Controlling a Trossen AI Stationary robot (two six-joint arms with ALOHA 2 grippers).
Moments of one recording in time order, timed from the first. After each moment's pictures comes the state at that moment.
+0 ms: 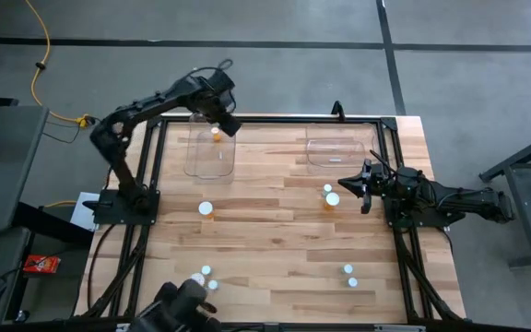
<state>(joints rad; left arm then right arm) 0.87 1.71 1.49 -0.96 0.05 -0.14 -0.15 0.09 0.01 0.01 0.02 0.29</state>
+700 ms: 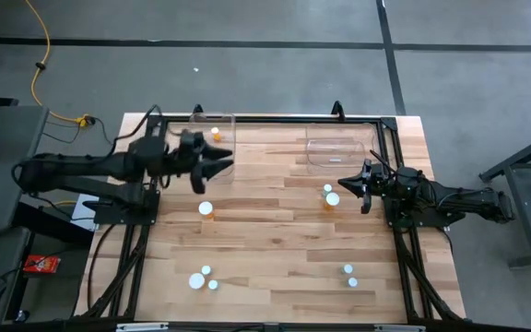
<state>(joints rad) 0.17 0.85 0.68 0.18 -0.13 -0.42 -0.15 0.09 0.01 0.01 0.02 0.29</state>
